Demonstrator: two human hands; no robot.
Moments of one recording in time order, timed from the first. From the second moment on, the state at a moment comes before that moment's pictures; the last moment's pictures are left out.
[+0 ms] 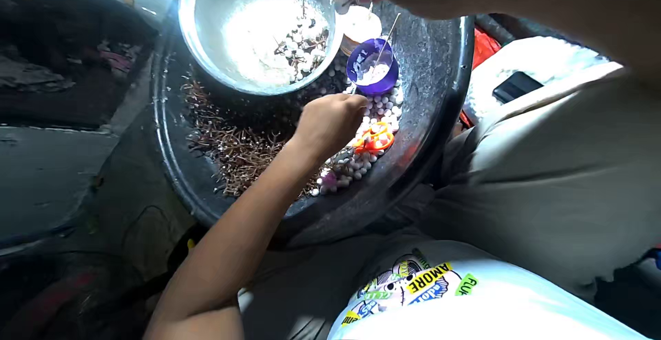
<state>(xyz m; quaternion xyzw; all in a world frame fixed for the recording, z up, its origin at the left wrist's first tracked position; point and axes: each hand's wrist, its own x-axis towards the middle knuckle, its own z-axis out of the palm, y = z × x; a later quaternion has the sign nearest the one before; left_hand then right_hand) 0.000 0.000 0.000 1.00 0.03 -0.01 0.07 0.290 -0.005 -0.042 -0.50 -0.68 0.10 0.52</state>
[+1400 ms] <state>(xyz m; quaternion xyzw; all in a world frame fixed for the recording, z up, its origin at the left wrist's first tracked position) -0.034 0.004 0.054 0.55 0.23 0.25 0.76 0.179 -0.098 0.057 -0.50 -0.71 0.22 0.45</state>
